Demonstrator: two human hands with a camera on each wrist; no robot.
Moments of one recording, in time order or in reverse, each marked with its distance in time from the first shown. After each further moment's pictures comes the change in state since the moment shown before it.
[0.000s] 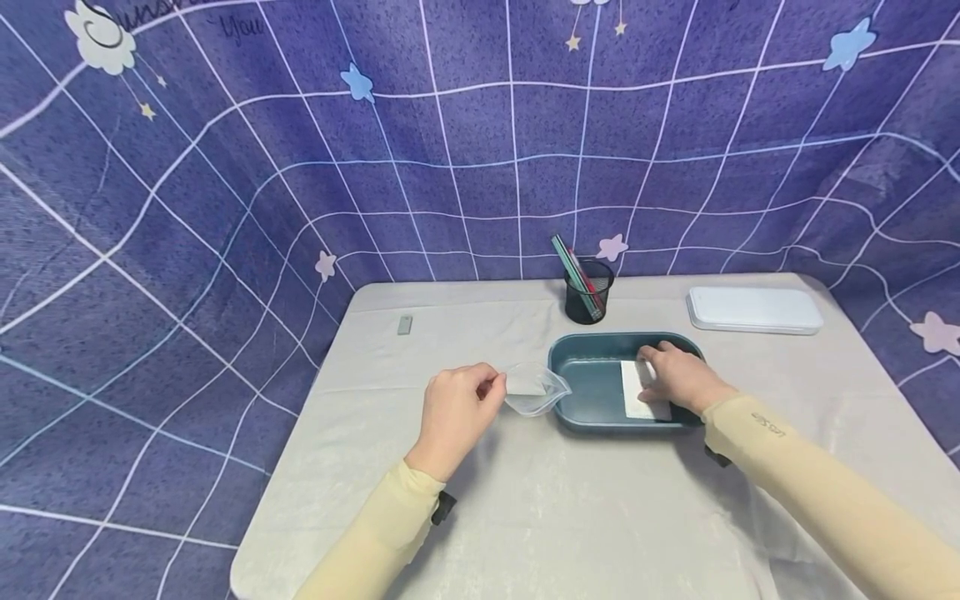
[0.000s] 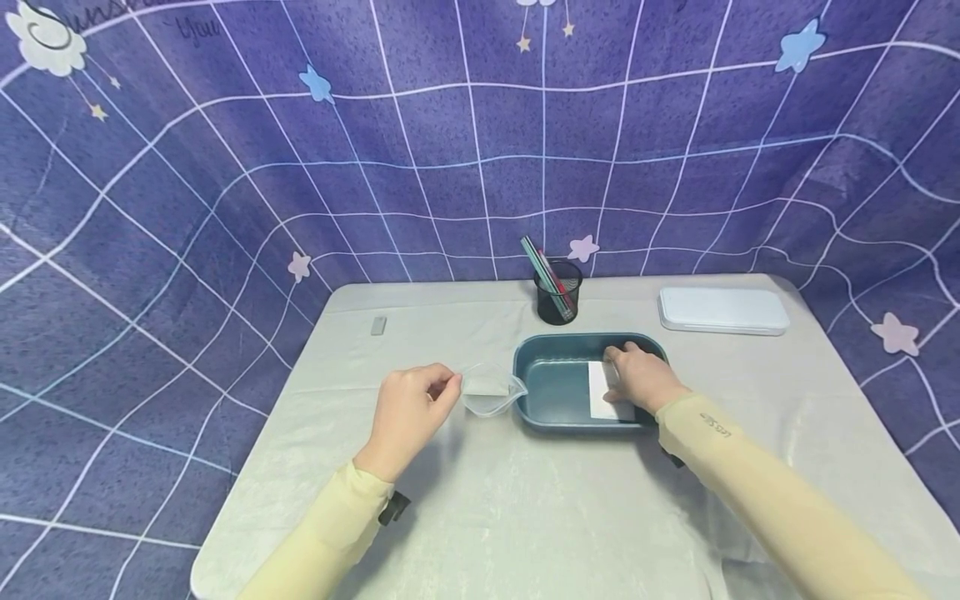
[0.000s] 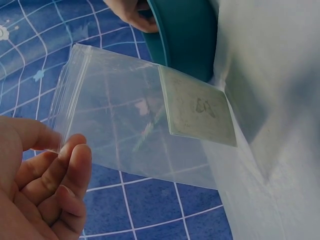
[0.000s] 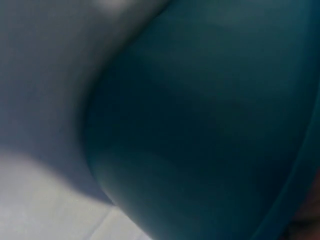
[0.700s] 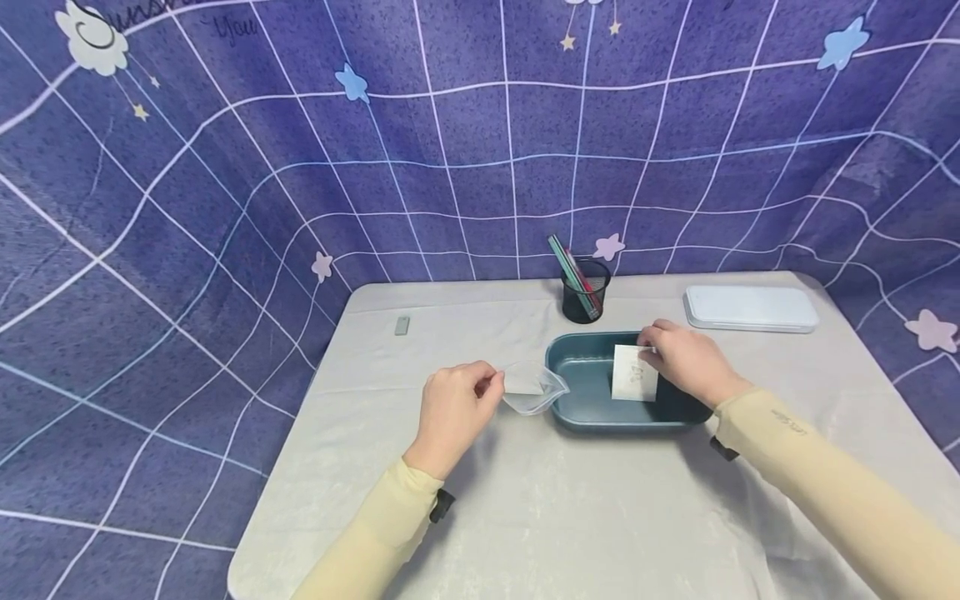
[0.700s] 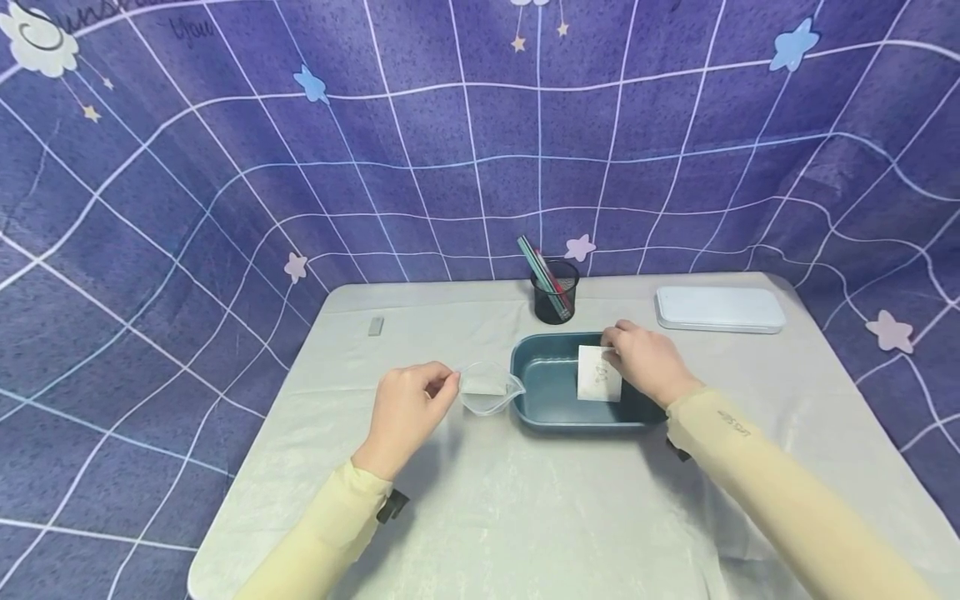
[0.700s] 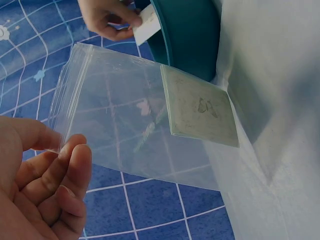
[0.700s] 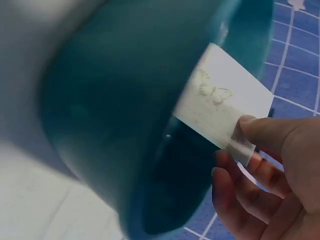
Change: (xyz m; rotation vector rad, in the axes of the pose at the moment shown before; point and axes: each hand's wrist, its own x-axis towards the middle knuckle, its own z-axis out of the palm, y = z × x) left_hand 0.004 0.001 0.001 0.000 0.001 0.008; right_hand -0.002 -0.007 -0.033 -0.004 0.299 -0.141
